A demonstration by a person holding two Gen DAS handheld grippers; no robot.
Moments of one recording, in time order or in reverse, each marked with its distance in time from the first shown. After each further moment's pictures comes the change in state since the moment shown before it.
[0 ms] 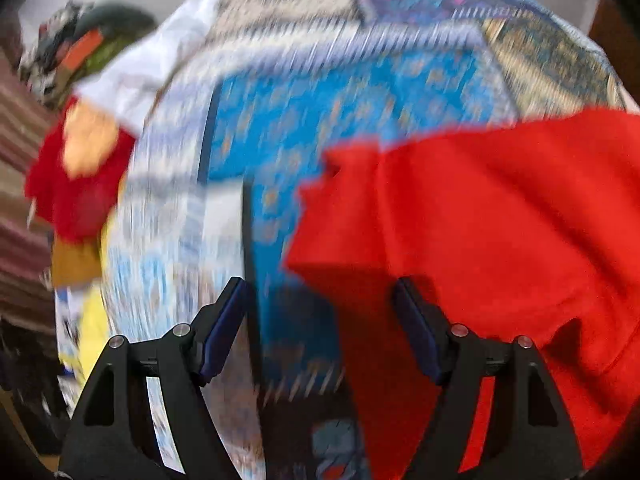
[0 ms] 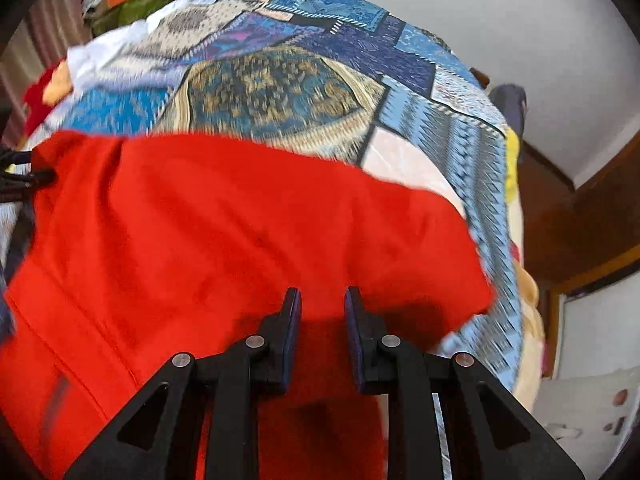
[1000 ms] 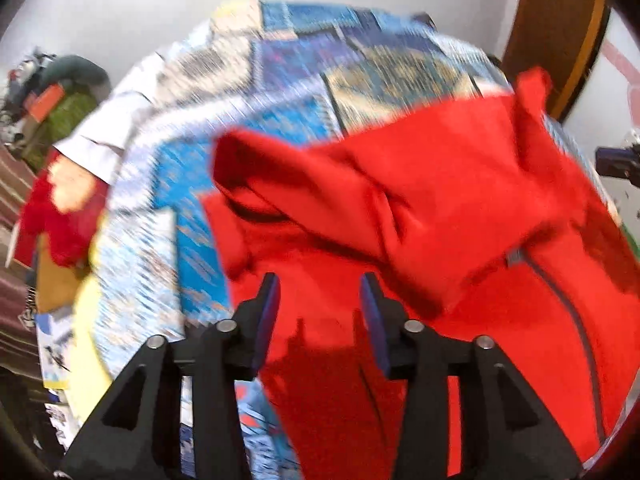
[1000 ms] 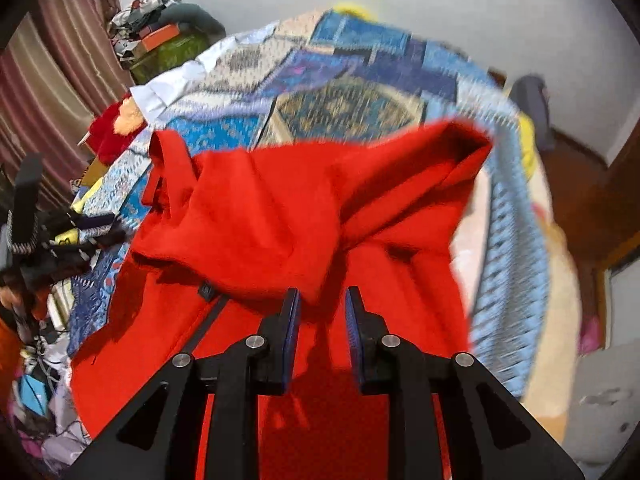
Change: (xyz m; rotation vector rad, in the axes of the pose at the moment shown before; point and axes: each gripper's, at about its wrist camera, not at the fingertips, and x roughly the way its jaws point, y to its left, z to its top) left arm -0.130 -0.069 -0.041 0.131 -0.201 -0.174; right arm -0.109 0.034 -0.045 0.098 -0.116 0.203
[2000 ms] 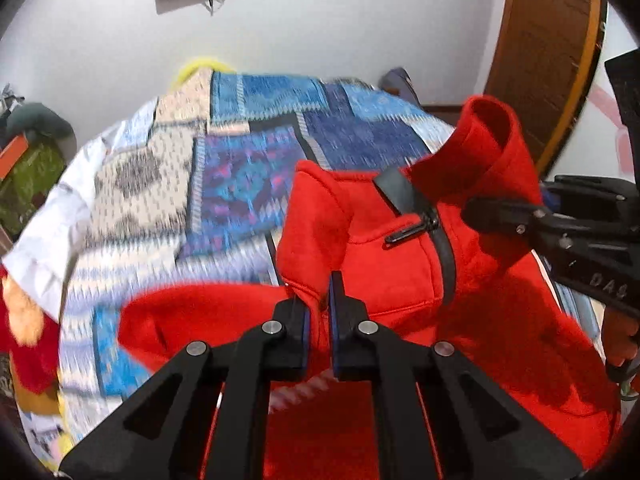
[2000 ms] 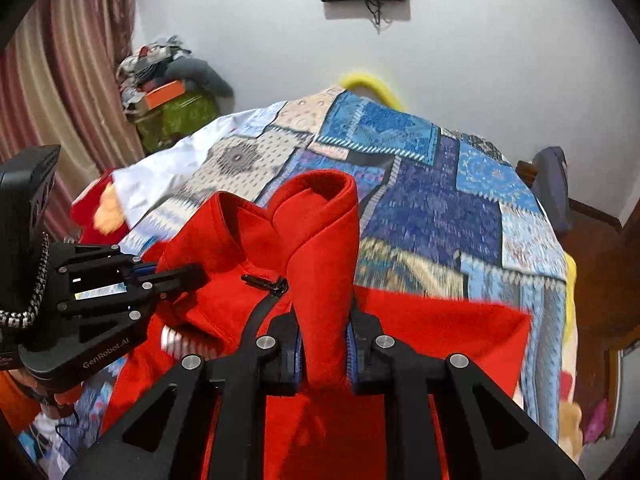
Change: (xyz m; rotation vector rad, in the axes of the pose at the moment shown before) left arm 0.059 -0.041 0.161 0.017 -0.150 -0.128; right arm 0.080 0.010 0.175 -0.029 -0.211 0.044
